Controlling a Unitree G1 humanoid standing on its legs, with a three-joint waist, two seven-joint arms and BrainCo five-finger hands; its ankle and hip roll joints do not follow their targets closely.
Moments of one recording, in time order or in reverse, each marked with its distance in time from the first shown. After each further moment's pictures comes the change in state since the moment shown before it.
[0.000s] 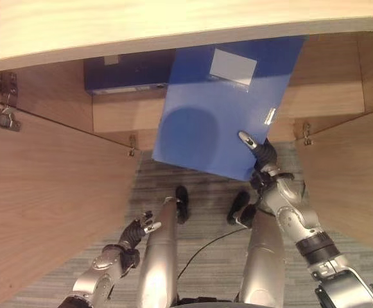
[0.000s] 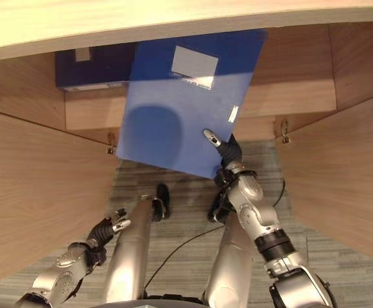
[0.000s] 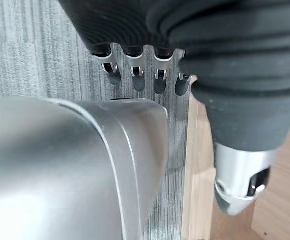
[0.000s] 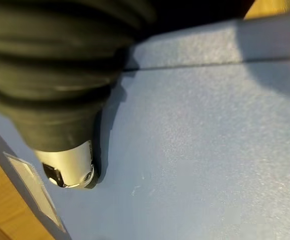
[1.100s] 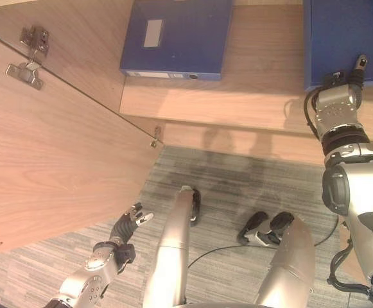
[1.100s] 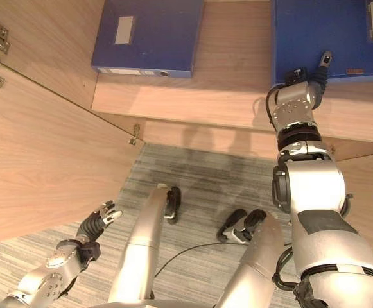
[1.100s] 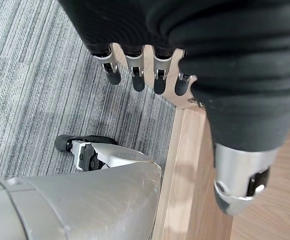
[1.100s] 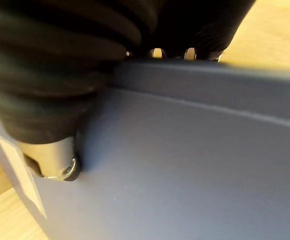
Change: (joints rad) left arm 0.042 0.154 -0.071 -0.232 -0.181 -0.035 0.258; right arm -0.940 -0.126 -0.261 1.093 0.474 -0.100 -0.511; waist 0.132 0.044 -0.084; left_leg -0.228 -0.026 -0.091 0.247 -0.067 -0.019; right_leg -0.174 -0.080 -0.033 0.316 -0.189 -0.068
